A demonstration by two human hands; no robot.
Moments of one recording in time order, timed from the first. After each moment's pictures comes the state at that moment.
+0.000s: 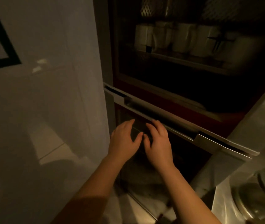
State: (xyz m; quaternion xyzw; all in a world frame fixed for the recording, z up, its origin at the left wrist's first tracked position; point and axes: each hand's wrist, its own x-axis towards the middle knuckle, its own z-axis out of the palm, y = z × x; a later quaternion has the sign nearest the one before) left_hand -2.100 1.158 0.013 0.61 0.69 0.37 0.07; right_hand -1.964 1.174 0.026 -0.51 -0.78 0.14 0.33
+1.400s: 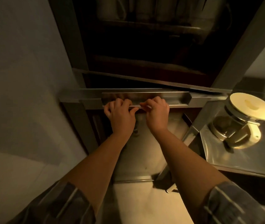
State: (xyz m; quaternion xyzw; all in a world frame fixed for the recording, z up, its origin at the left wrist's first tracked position) left_hand -2.134 1.173 0.012 0.69 0.62 0.38 0.05; right_hand -2.016 1.164 0.022 -0.68 -0.63 0.02 0.38
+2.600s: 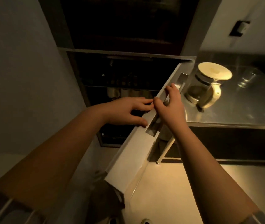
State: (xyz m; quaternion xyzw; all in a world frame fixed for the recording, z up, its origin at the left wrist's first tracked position) left_hand -2.163 1.041 0.098 0.91 0.26 -0.01 0.33; right_hand -1.989 0.986 0.054 -0.73 -0.50 0.14 0.44
